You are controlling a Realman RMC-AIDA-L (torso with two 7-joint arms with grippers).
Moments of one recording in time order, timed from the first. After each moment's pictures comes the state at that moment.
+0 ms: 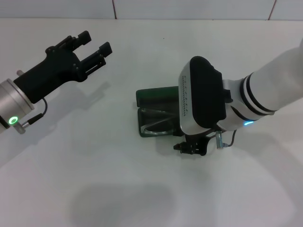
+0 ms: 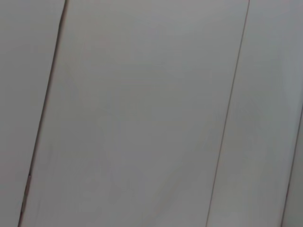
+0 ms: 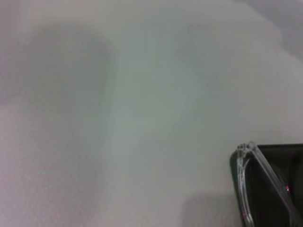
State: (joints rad) left arm -0.46 -2.05 0.99 0.34 1.16 1.35 -0.98; right arm 0.68 2.03 -1.91 -1.21 -2.31 -1.11 2.10
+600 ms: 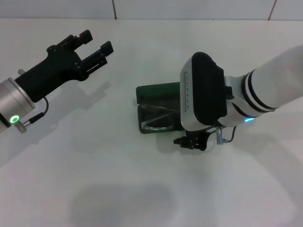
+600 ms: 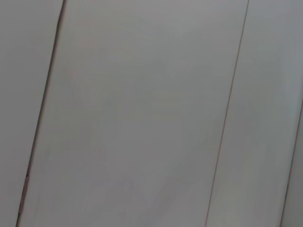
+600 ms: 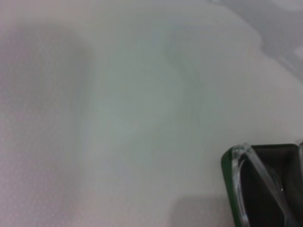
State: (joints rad) left arm -0.47 -2.05 0.99 0.34 1.16 1.34 -0.98; right arm 0.67 2.03 -1.91 -1.22 -2.33 -1.09 2.10
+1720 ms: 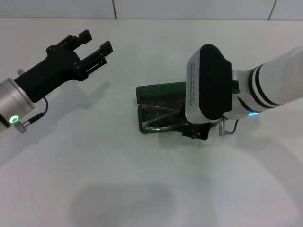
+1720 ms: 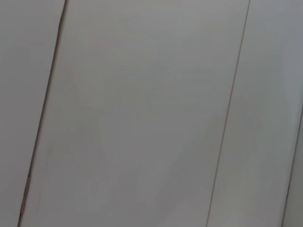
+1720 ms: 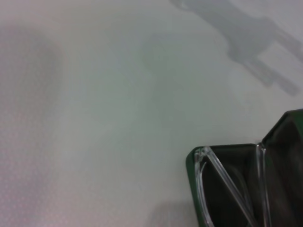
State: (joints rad) left arm -0.46 -2.05 0.99 0.34 1.16 1.34 -0.98; right arm 0.61 2.03 -1.88 -1.28 -2.38 -1.05 2.11
